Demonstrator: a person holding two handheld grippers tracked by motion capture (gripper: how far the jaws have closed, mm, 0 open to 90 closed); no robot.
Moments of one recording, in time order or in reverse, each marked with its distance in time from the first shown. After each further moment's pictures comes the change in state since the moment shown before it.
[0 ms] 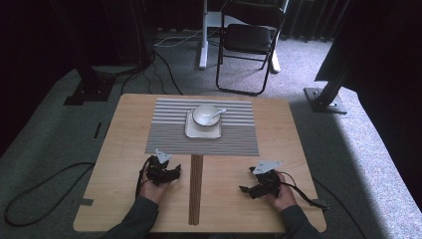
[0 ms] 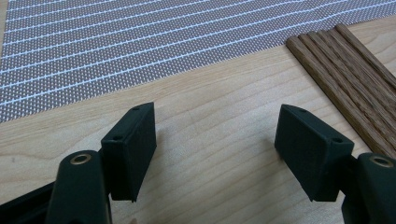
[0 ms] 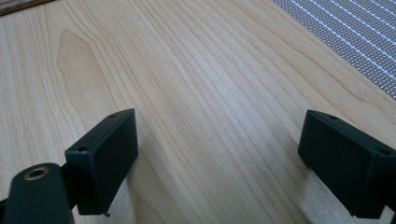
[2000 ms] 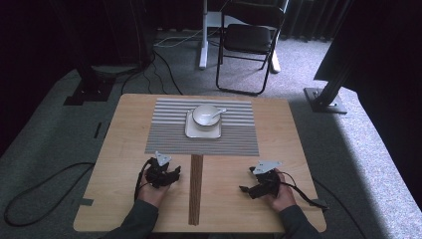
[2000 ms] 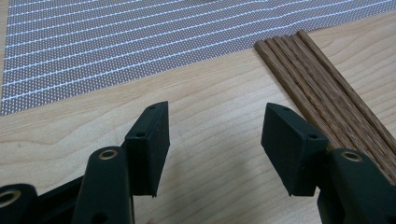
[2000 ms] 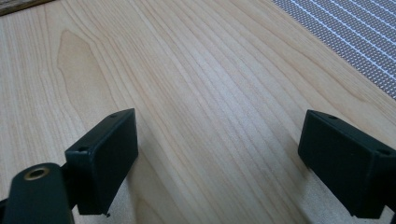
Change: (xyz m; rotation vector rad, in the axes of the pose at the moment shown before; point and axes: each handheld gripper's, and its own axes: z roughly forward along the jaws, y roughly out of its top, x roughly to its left) left arm -0.010 0.002 -0.022 -0.001 -0.026 -0.005; right arm 0.000 0.000 0.000 0.000 0.000 0.000
